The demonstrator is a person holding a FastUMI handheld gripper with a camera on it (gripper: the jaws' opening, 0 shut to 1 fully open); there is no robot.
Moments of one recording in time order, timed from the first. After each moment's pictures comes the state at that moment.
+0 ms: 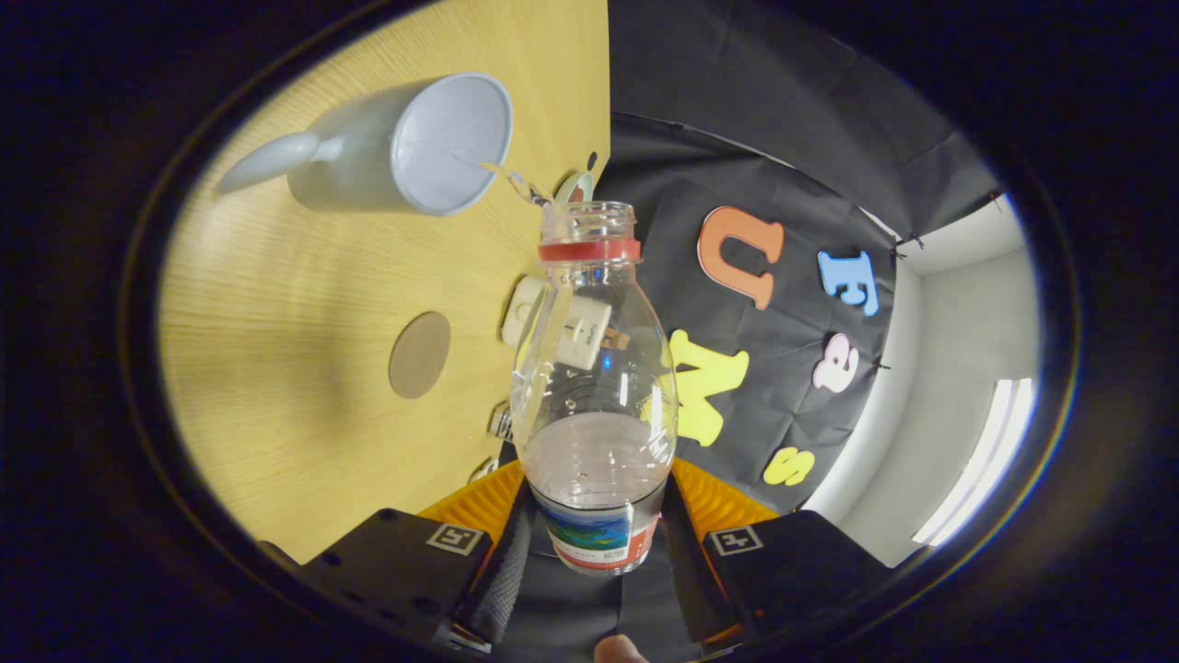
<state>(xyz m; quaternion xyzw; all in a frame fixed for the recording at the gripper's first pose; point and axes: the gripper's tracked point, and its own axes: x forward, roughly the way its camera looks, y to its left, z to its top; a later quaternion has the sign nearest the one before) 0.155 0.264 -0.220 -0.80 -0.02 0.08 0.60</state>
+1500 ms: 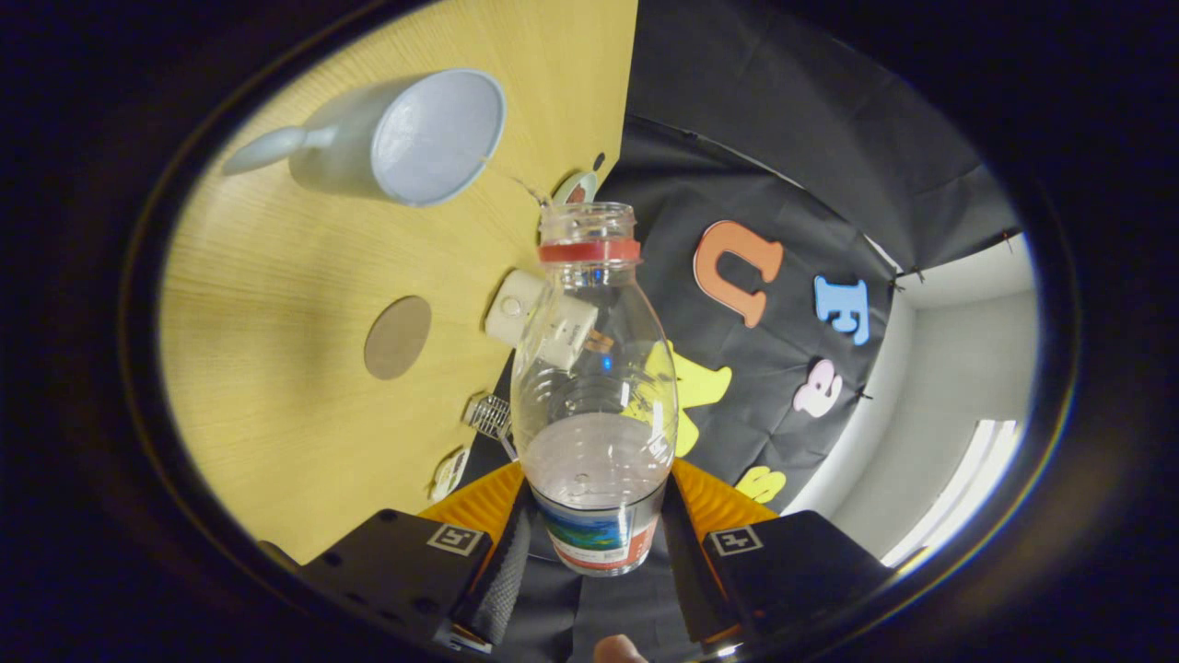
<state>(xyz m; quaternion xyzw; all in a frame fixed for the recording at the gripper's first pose) 0.157 0.276 -0.201 -0.83 -0.04 0.07 0.55</state>
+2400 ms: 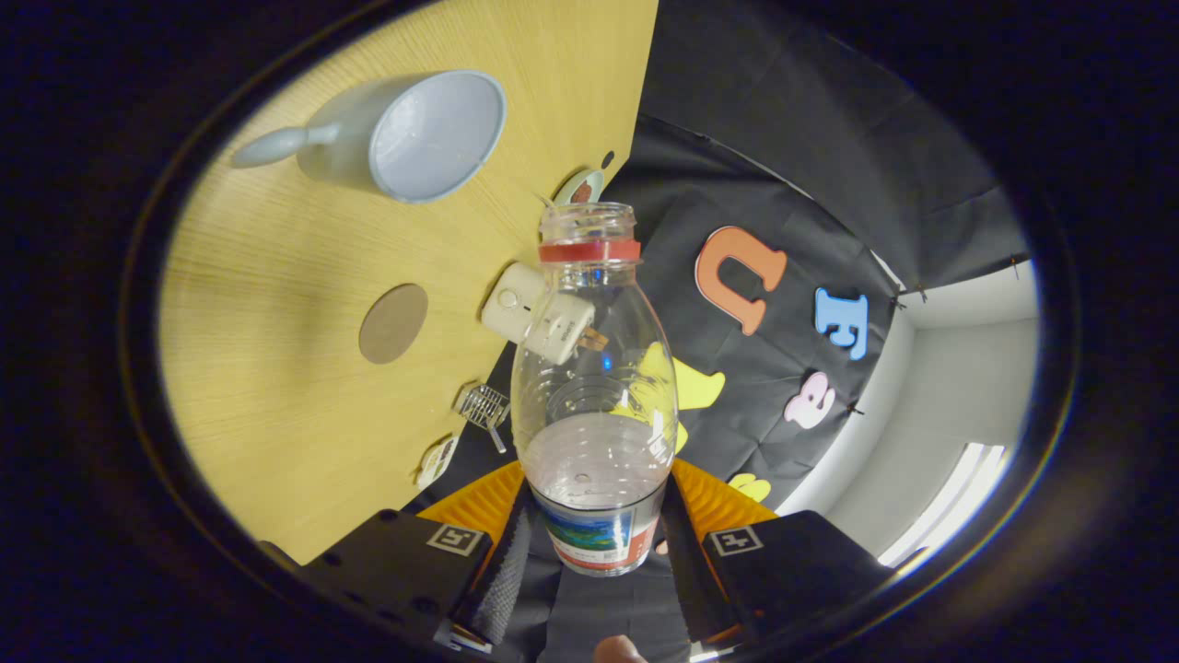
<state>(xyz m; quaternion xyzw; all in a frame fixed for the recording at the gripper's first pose) 0.152 0.282 -0.190 -0.85 -0.04 0.06 0.53</state>
